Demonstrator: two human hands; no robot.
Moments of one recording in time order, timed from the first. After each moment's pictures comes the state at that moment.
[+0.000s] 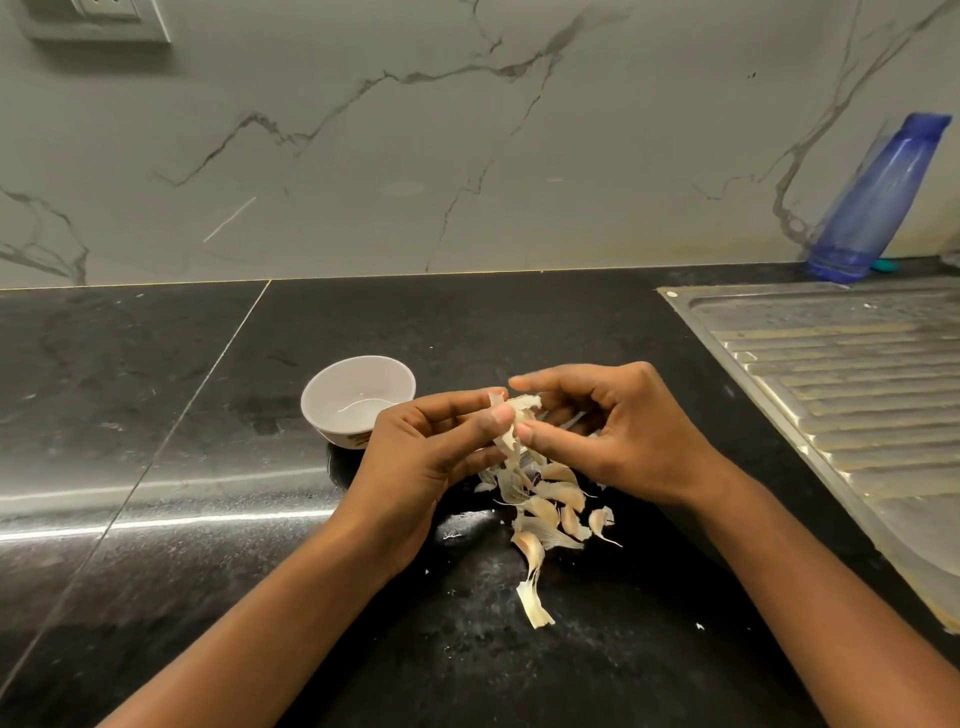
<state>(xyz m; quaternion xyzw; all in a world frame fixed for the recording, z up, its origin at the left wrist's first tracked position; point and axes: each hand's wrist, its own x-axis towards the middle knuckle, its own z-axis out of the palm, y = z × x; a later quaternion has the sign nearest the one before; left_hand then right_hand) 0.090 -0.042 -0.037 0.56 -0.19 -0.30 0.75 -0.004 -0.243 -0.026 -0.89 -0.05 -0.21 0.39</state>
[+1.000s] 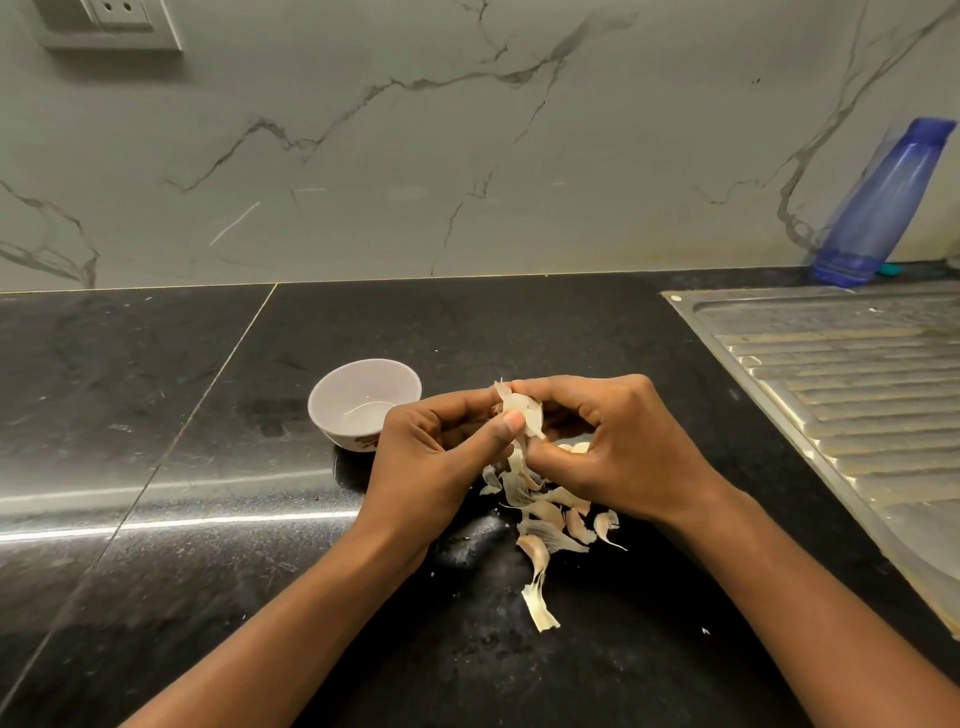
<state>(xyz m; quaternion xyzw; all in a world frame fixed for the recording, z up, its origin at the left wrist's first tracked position) 0.083 -0.043 -0.038 0.61 -0.28 -0.18 0.72 0.001 -0.228 -0.029 -0.90 -0.09 -0.27 0.31</state>
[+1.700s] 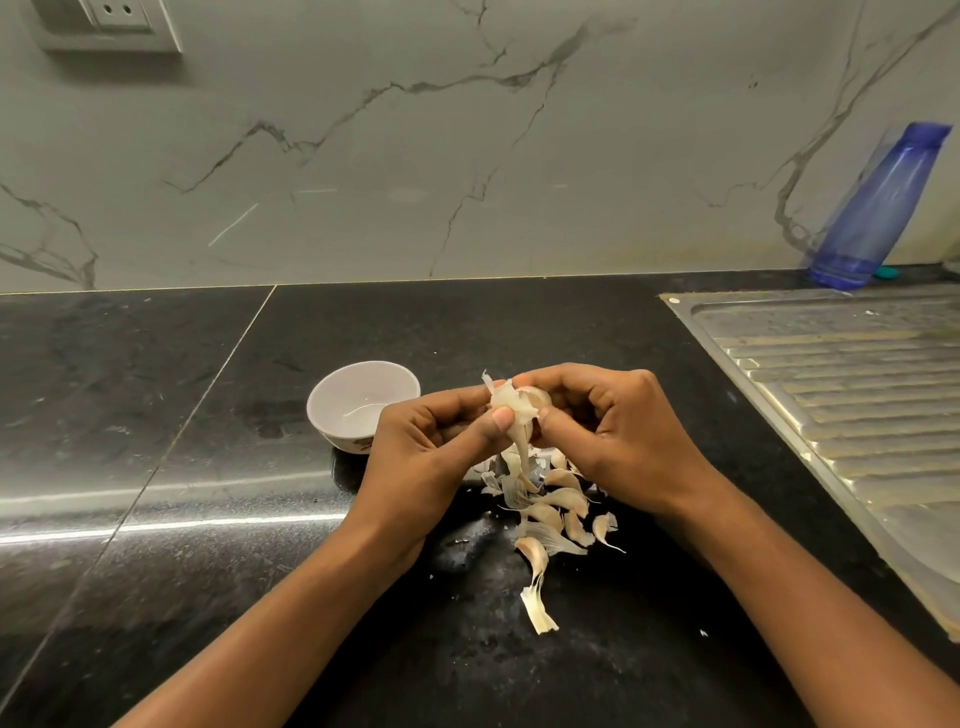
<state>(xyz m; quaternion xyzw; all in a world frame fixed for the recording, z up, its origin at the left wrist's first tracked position) 0.087 -0.043 -0.037 0.57 -0.28 -0.21 0.74 0.003 -0.230 -0.030 -0.87 -0.02 -0.25 0.42</state>
